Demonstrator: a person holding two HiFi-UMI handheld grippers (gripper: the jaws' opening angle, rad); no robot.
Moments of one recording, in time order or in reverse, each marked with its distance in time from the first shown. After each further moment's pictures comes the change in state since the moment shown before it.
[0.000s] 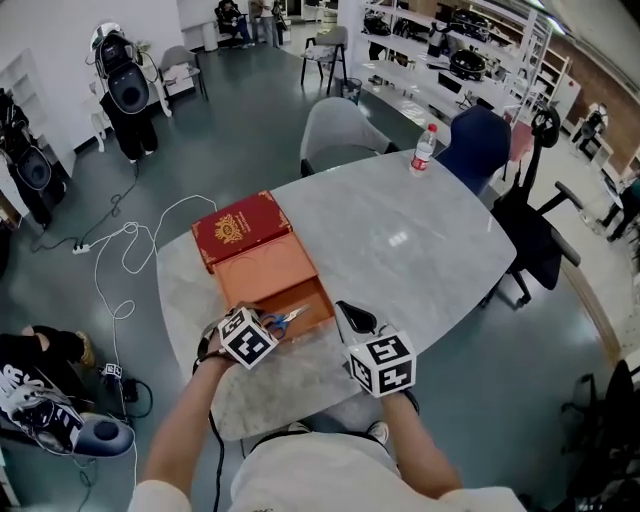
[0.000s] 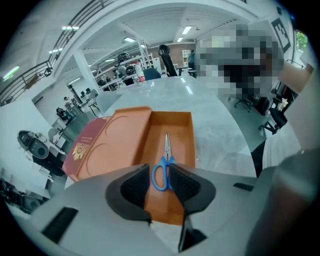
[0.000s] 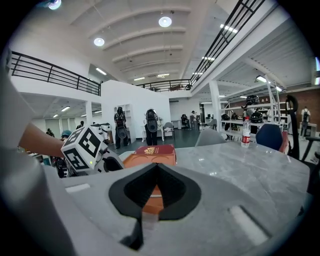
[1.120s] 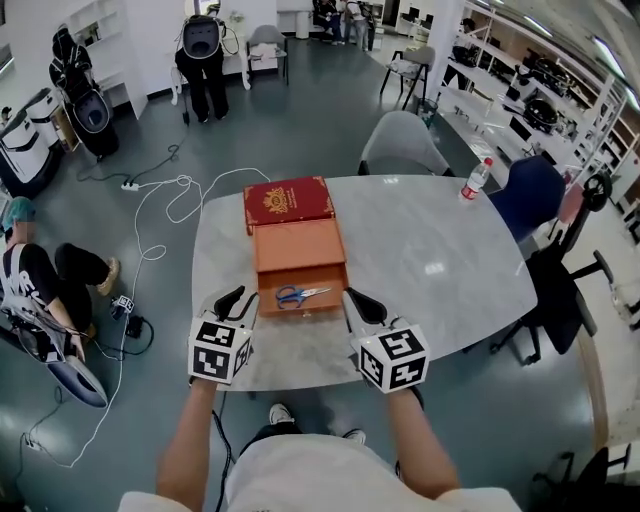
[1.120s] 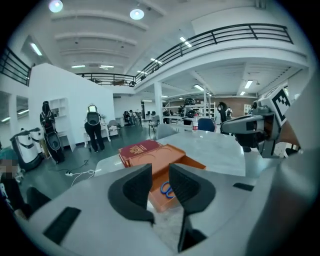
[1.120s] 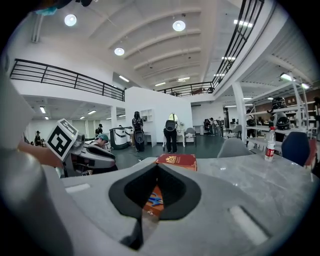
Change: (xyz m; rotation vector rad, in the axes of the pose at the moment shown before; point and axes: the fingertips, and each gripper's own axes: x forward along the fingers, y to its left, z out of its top) left arm -0.161 -0.013 -0.024 -0.666 -0.451 0.455; right arm -0.034 0.040 0.036 -0.100 -0.053 0.264
